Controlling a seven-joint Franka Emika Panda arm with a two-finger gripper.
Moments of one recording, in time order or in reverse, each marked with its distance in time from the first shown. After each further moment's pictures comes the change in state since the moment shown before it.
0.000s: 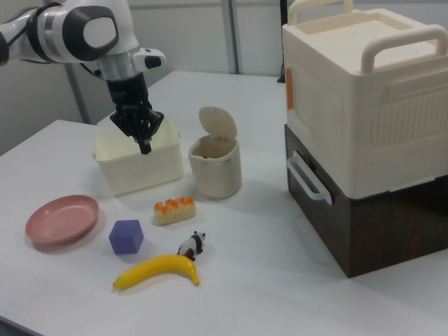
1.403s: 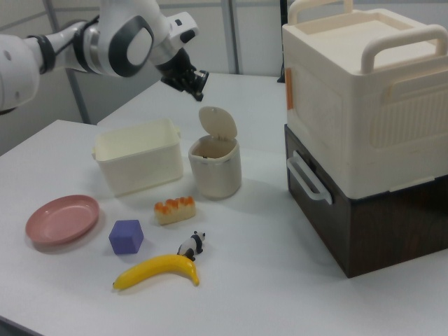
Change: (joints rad) arm -0.037 0.222 -0.012 0.163 0.069 0.661 -0.033
